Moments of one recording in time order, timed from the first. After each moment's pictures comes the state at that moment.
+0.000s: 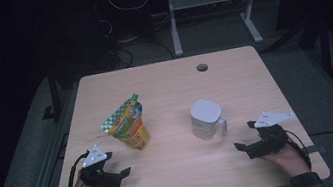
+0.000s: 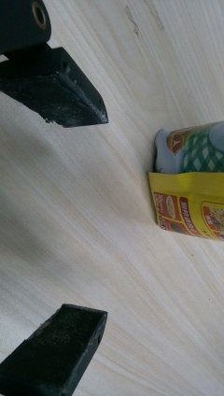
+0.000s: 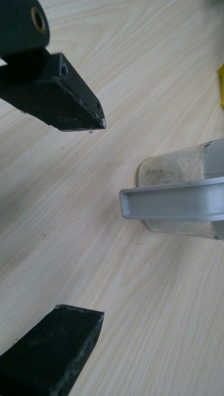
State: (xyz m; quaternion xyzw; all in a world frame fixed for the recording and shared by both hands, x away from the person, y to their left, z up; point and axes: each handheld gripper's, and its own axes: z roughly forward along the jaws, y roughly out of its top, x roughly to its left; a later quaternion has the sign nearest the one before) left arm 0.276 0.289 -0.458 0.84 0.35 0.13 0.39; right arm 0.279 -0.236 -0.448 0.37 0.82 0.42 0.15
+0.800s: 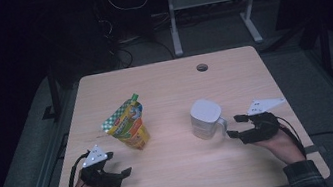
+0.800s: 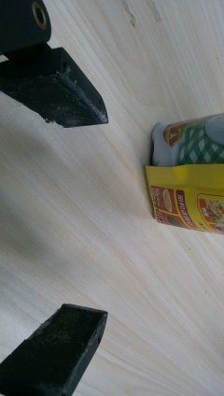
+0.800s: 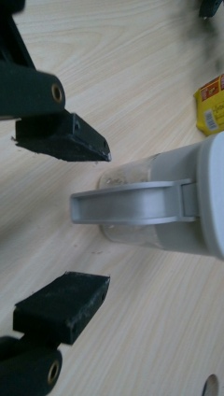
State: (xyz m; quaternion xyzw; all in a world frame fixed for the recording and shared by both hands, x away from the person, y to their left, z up) left arm 0.276 0.287 -0.458 0.83 0.35 0.13 0.40; right arm 0.310 -0.224 -0.428 0.33 0.83 0.44 0.12
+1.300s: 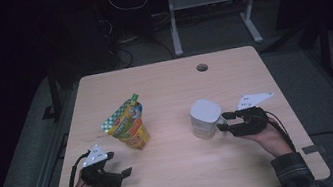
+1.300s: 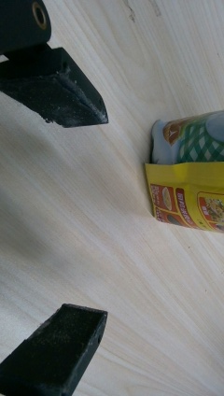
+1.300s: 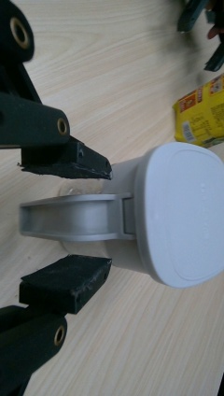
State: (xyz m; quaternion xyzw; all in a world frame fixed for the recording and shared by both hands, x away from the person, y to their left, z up) left arm 0.277 0.286 -0.459 0.83 0.35 0.12 0.41; right arm 0.329 -0.203 -0.421 0.31 0.83 0.46 0.11
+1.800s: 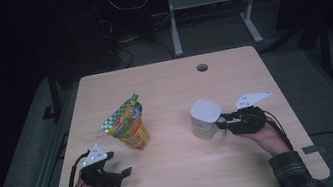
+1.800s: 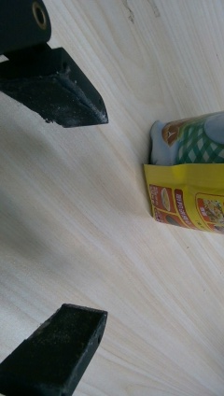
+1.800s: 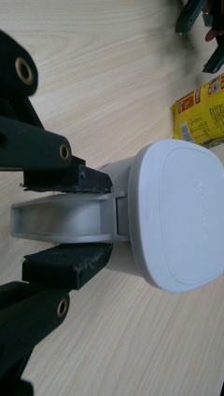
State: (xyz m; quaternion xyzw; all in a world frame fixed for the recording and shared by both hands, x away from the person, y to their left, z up) left arm 0.277 0.287 -0.459 0.83 0.35 0.12 0.41; right arm 0.332 -0.199 -0.422 0.31 0.83 0.46 0.10
